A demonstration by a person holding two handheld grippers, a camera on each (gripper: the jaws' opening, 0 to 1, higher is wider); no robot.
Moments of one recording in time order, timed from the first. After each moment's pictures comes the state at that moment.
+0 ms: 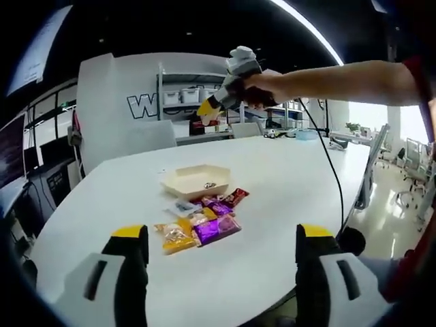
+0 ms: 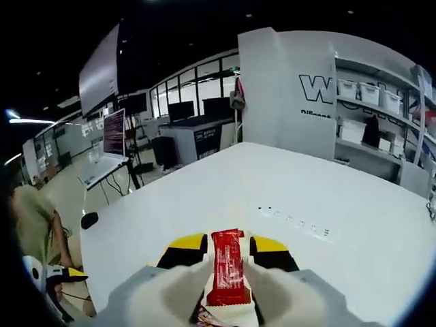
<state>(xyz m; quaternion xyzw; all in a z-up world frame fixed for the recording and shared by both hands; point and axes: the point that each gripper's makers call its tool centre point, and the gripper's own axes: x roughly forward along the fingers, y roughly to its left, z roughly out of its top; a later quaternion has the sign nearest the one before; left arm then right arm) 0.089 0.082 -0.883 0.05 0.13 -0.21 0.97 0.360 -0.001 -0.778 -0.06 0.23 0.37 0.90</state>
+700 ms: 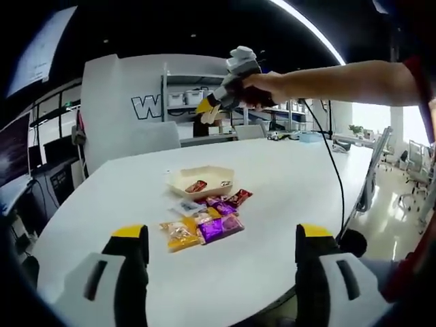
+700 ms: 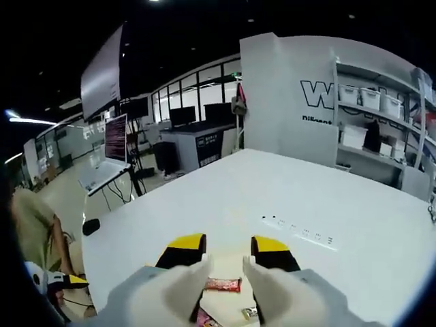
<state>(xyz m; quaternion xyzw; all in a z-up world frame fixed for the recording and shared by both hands) 0.085 0.089 -0.883 0.04 0.13 -0.20 0.97 0.357 0.012 -0.763 -0.05 0.21 0.37 0.90</state>
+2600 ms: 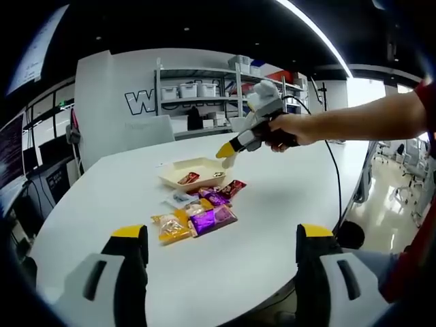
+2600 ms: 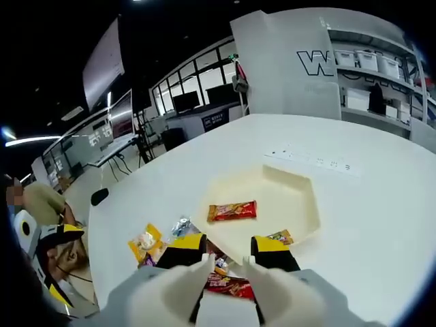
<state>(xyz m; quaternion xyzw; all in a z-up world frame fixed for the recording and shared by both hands) 0.083 0.077 -0.896 0.06 0.15 -0.21 0.96 0.293 -0.029 -0.907 -0.01 0.28 0.40 0.87</state>
